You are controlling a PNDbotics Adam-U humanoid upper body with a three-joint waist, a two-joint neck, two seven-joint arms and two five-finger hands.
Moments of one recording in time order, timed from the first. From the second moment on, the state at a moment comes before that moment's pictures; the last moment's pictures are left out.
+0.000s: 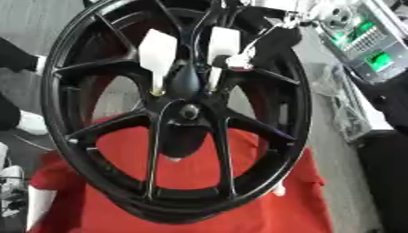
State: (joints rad) left arm -0.40 0.46 0.12 -1.64 0.22 0.01 0.20; right arm -0.91 -0.61 0.44 -1.66 0.41 0.14 0.63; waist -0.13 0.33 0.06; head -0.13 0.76
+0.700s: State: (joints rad) left arm -0.40 0.46 0.12 -1.64 0.22 0.01 0.20; right arm -0.90 -0.61 0.44 -1.66 0.41 0.15 0.63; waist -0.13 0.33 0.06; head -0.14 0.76
